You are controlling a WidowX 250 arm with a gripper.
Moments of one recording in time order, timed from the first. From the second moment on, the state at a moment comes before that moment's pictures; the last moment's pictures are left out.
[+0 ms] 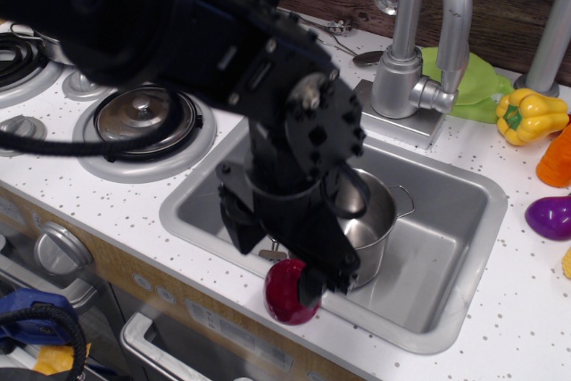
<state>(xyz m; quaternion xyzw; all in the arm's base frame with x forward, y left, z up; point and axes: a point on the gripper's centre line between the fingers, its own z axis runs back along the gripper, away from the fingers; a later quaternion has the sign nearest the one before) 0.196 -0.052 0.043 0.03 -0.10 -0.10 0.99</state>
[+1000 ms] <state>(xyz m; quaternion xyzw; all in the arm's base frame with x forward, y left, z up) 0.207 -0.040 0.020 0.02 -0.11 -0.11 0.99</state>
